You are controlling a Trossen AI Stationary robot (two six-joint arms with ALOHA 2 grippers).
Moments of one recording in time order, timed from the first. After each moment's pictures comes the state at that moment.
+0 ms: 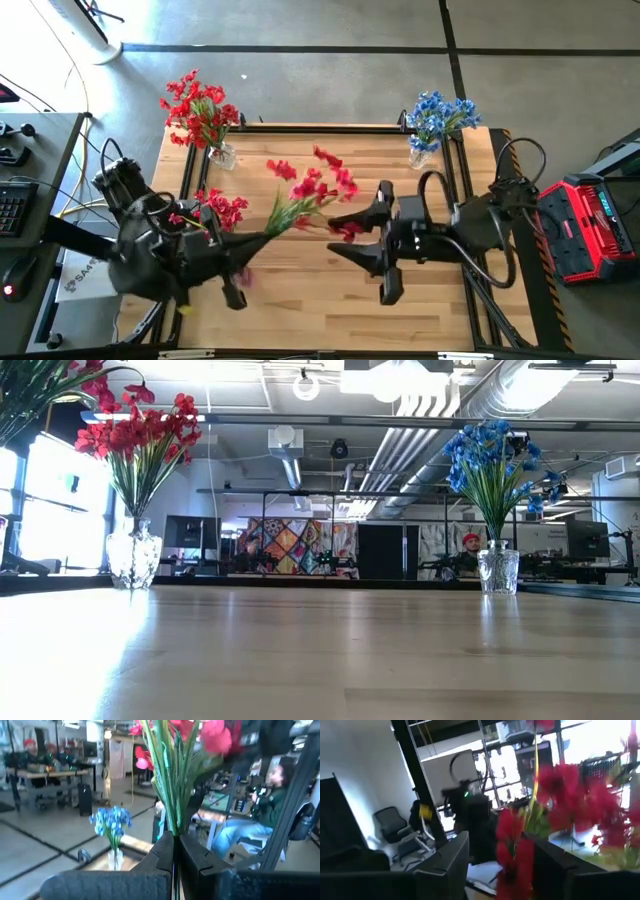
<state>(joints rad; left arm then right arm) -0.87 1.48 1.61 -0.02 -1.34 -0.01 0.59 1.79 2.32 -0.40 0.63 0.19</state>
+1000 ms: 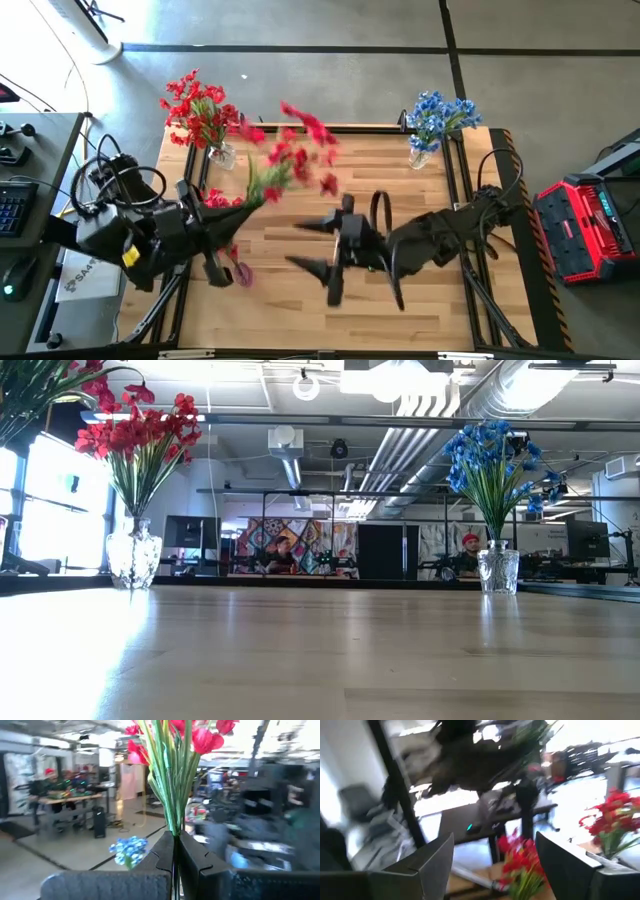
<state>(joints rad) -0.87 1.43 1.62 0.40 -1.35 0.51 0.52 1.93 2.31 -0.40 0.63 0.20</state>
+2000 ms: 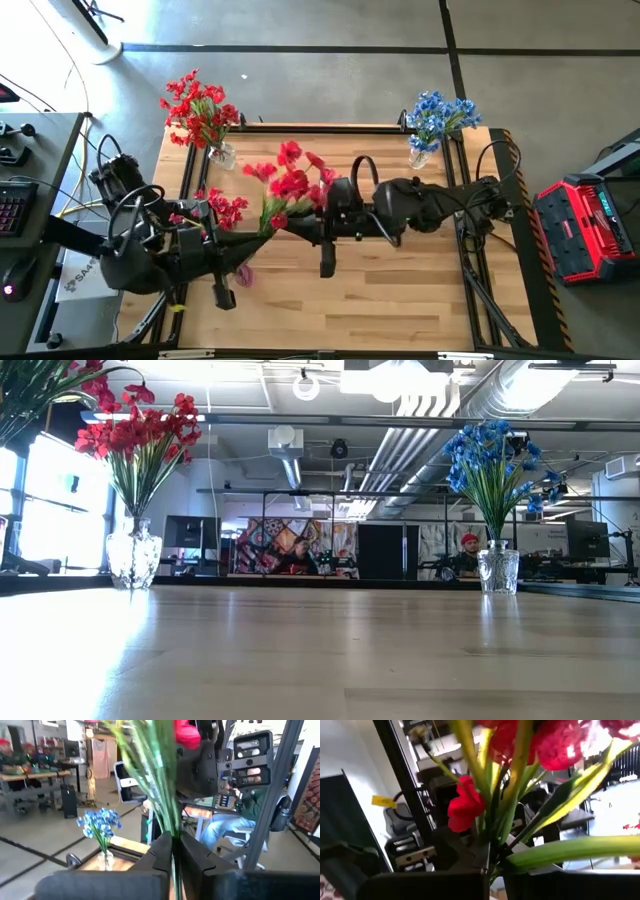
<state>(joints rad) -0.88 1.43 1.61 -0.09 -1.26 -0.01 0.36 1.92 2.31 -0.27 0.34 0.24</state>
